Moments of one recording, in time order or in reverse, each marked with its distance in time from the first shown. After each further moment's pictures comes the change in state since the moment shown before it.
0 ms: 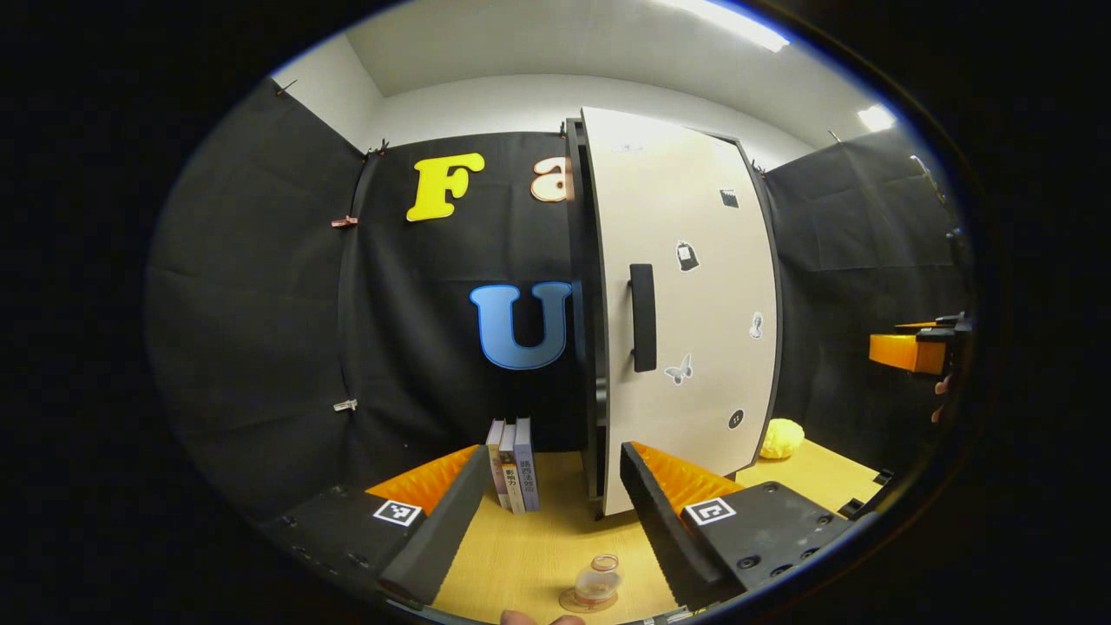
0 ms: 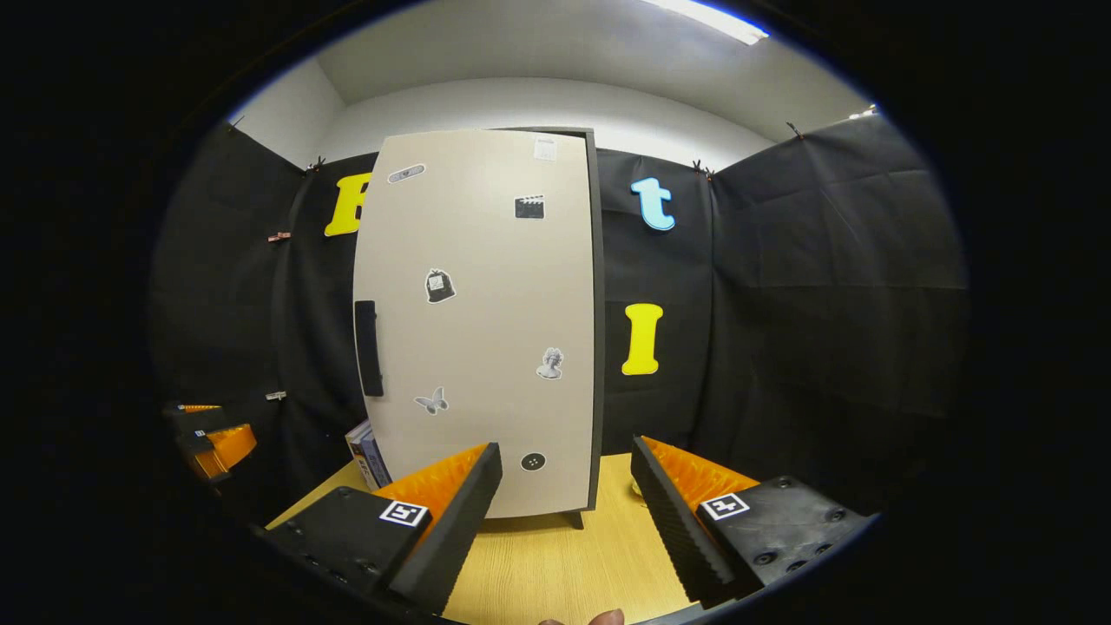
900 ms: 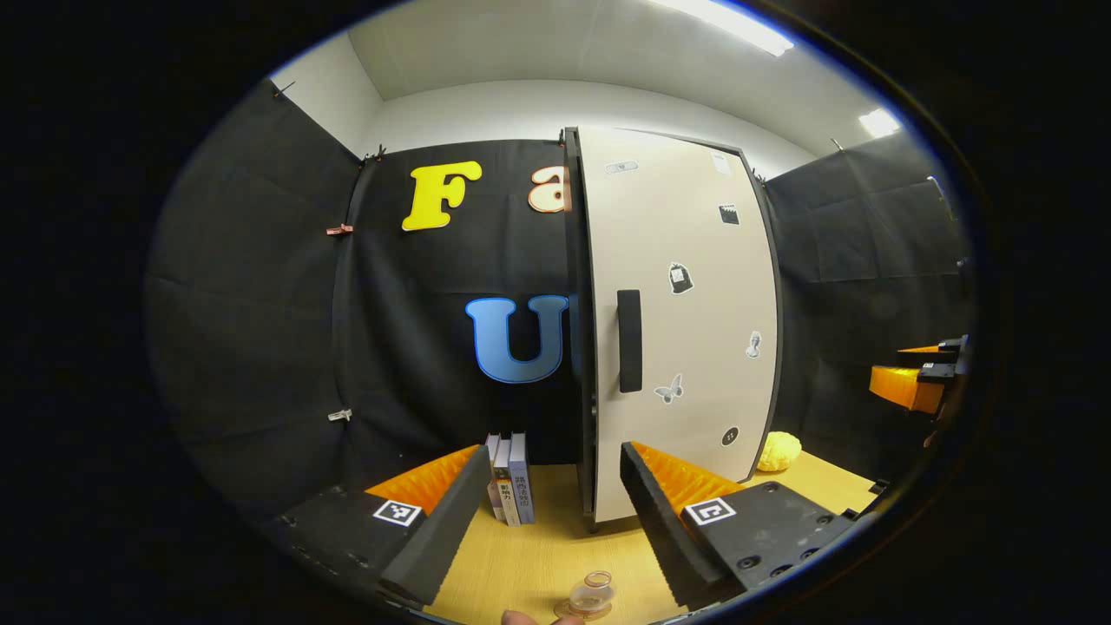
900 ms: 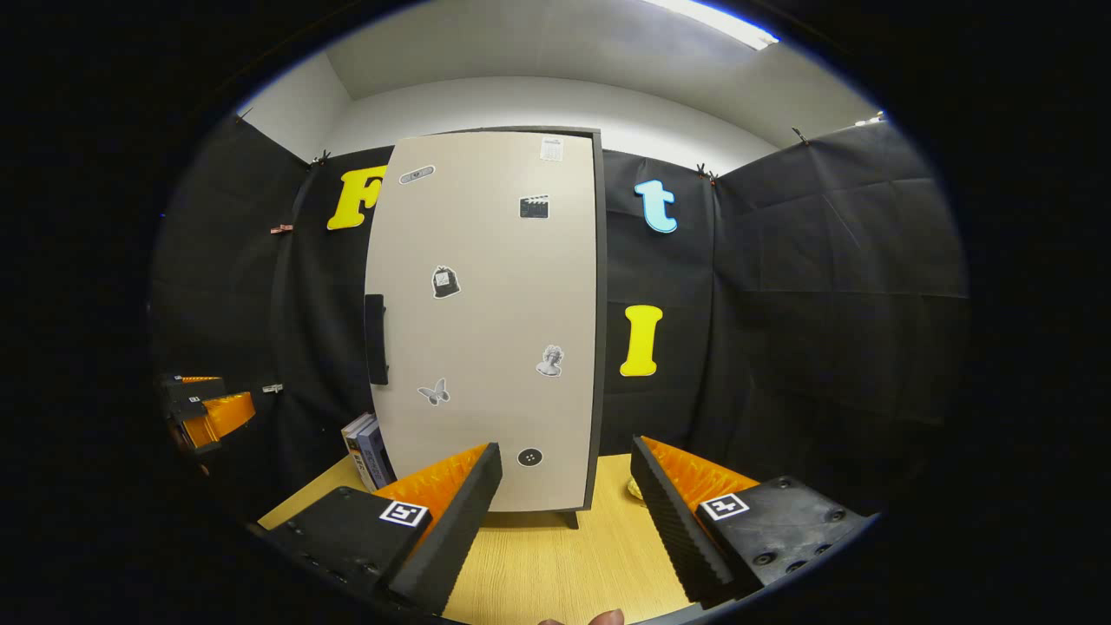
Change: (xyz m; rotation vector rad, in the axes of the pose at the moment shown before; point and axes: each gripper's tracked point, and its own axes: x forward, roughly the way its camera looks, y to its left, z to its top) left arm 0.013 -0.003 0.023 0.001 -0.025 -0.009; right arm -0.001 0.001 -0.003 -0.024 0.004 -0.001
